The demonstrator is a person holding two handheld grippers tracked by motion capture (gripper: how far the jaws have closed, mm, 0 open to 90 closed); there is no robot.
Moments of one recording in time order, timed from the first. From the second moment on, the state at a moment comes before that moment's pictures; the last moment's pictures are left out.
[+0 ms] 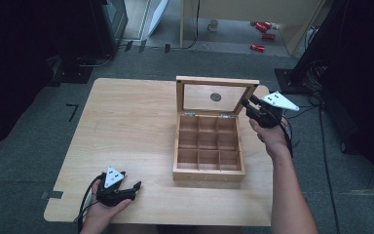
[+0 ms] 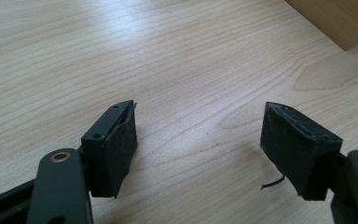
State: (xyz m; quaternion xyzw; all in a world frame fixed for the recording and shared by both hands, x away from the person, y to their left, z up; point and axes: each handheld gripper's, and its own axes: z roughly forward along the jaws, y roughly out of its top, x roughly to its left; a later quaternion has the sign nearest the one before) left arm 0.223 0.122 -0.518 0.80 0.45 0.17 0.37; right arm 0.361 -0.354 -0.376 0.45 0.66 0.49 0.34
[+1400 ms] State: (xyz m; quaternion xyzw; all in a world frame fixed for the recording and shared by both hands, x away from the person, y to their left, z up) left arm 0.222 0.120 -0.518 0.80 0.45 0.17 0.36; right arm 0.448 -0.335 -0.365 0.59 0.60 0.43 0.31
